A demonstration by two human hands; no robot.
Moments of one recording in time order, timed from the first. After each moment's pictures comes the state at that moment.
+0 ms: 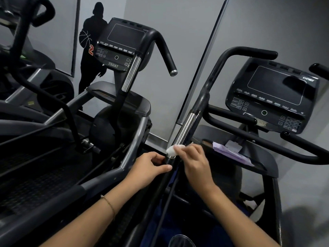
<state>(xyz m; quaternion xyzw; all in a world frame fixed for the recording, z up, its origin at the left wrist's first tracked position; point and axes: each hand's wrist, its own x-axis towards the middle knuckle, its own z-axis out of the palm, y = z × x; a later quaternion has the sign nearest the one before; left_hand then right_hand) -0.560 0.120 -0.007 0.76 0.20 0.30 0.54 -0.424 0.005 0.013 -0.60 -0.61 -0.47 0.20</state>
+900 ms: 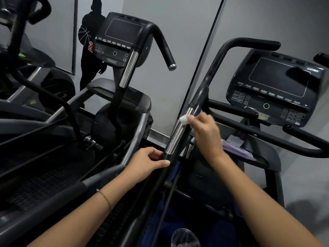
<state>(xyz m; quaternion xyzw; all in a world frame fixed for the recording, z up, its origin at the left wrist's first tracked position) -0.562 0.119 -0.002 0.73 0.20 0.28 0.59 -0.402 0.020 0.082 -0.65 -0.56 -0.45 0.23</state>
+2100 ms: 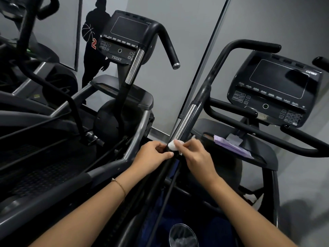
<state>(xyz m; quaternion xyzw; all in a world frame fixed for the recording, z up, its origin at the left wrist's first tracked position) -0.562 0.110 -0.003 0.76 0.23 0.31 0.52 -0.429 -0.012 0.011 -0.63 -0.65 -0.39 0.17</state>
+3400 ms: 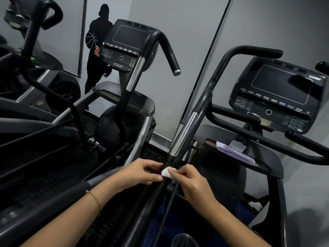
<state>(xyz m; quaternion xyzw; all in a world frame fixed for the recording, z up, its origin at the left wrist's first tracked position) -0.594 0.131 -0.013 0.72 0.12 0.12 0.68 -0.452 -0.029 -0.017 -0.63 -0.68 -0.29 0.22</state>
